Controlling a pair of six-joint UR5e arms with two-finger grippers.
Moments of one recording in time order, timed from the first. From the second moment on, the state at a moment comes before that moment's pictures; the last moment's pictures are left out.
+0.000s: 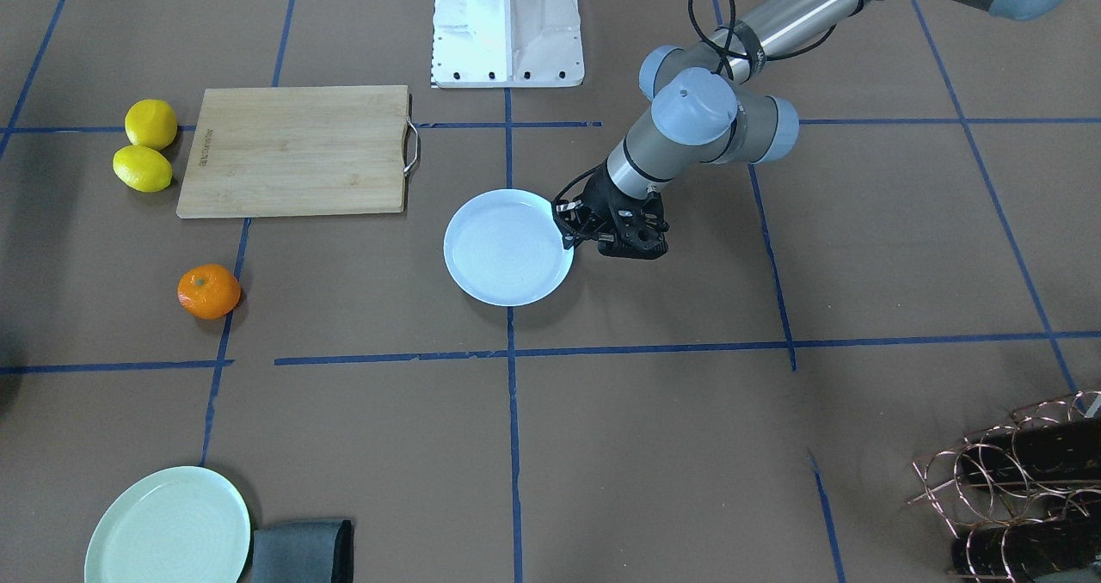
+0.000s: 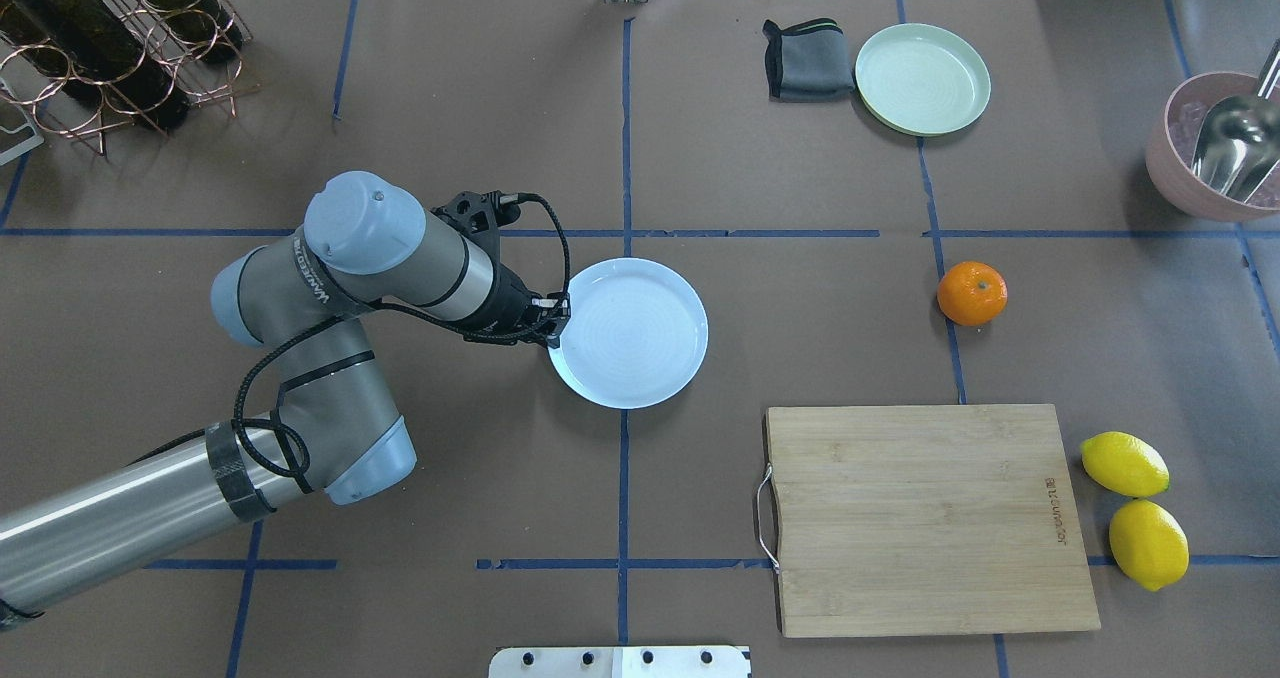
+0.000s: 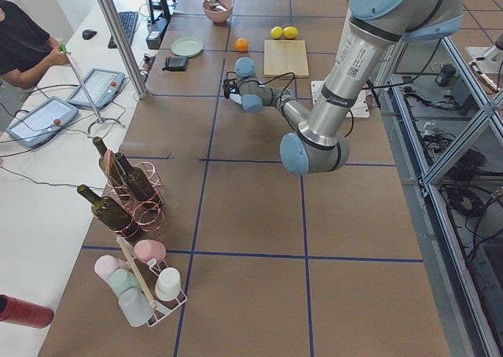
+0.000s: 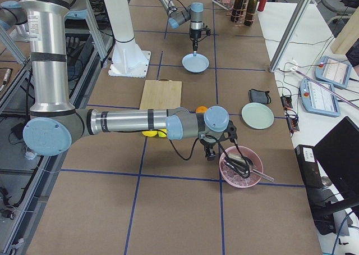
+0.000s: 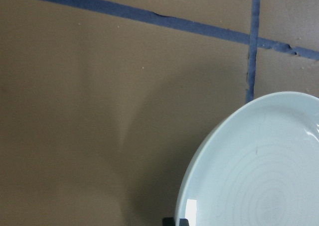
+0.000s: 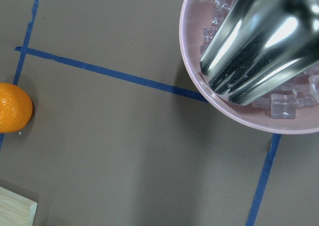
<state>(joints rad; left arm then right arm) -0.56 -2.18 -1.45 -2.20 -2.05 -1.40 1.46 -1.56 1.63 -1.50 2.52 -0.08</state>
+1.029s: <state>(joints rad) -0.58 -2.18 -1.50 -2.22 -1.96 -1.45 1.04 -1.37 1.65 -1.19 2.30 0.77</state>
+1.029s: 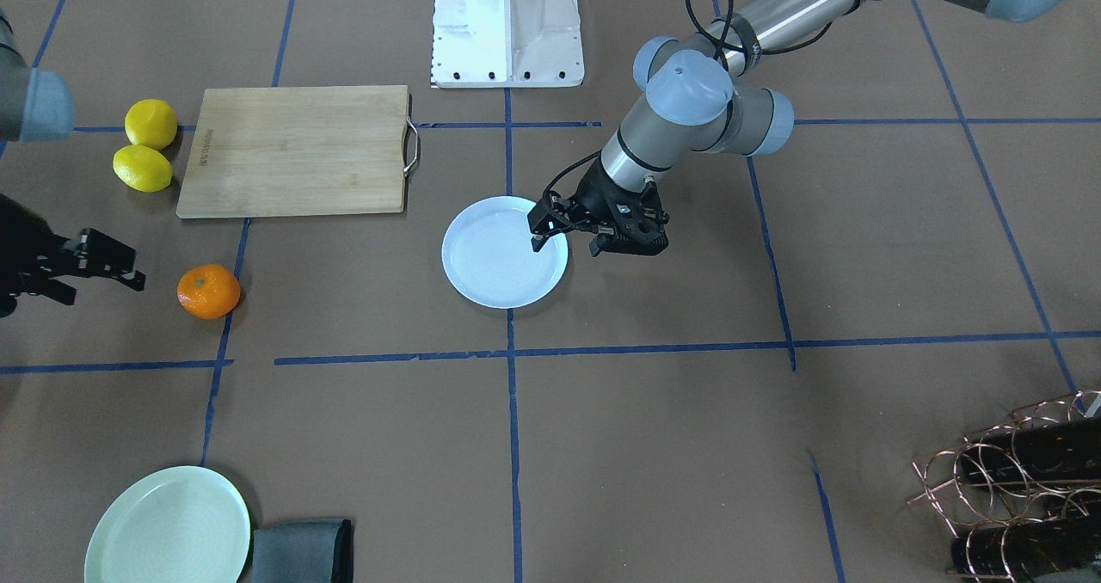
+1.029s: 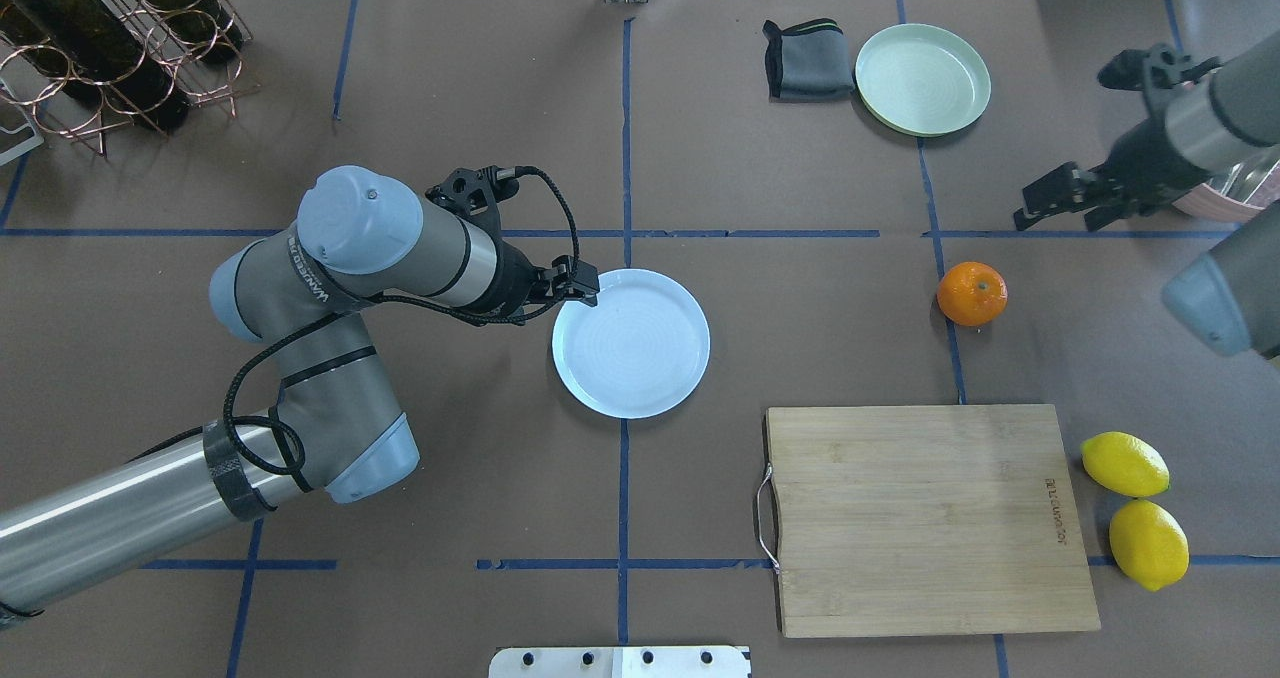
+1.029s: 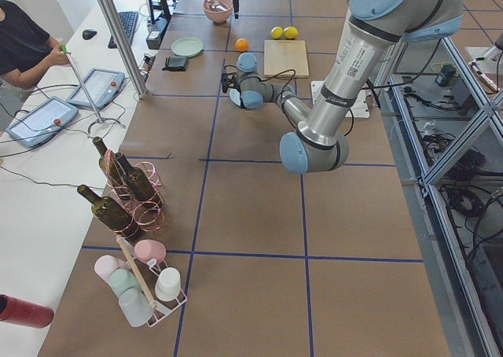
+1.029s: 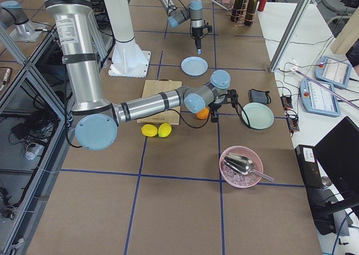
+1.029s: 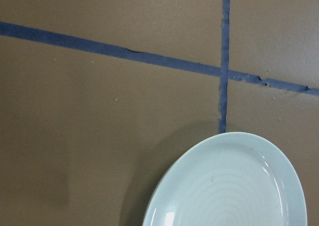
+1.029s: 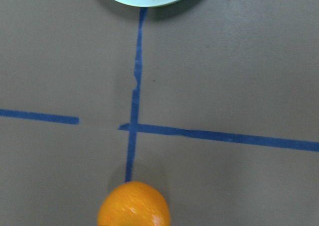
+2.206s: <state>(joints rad) -0.57 -2.17 -1.51 -2.22 -1.96 -1.46 0.83 -1.38 1.67 -1.17 2.02 0.95</state>
